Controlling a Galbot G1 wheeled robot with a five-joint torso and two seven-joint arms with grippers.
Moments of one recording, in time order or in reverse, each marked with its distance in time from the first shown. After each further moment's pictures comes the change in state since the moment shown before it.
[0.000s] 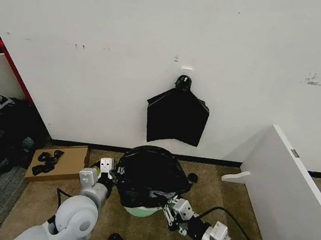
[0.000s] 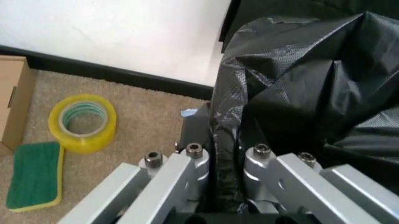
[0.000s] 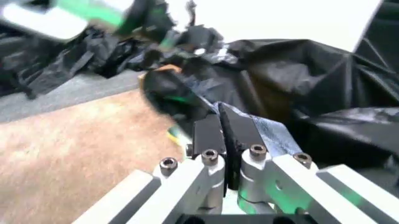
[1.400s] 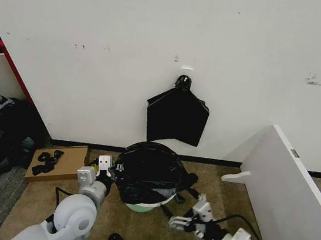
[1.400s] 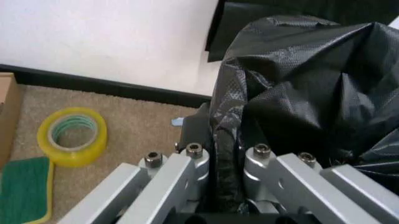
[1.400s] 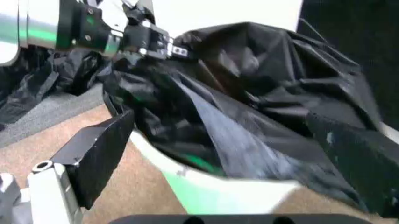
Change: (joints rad) left arm 0.017 0.012 0.009 -0.008 0.058 -0.033 0.059; right arm -0.069 0.059 0.128 0.030 0.140 -0.074 0.059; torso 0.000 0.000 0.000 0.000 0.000
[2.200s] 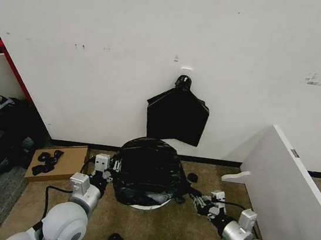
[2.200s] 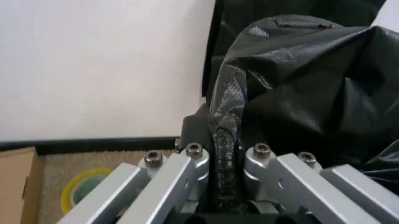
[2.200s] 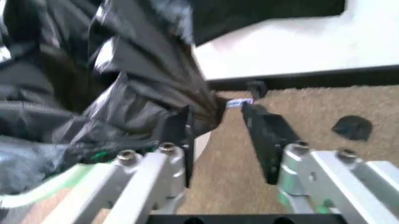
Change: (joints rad) left arm 0.081 0.064 -0.046 -0.018 0.216 -0.138 0.139; right arm 0.053 0.058 0.185 -0.202 0.529 -0.157 0.069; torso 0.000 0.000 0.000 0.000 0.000
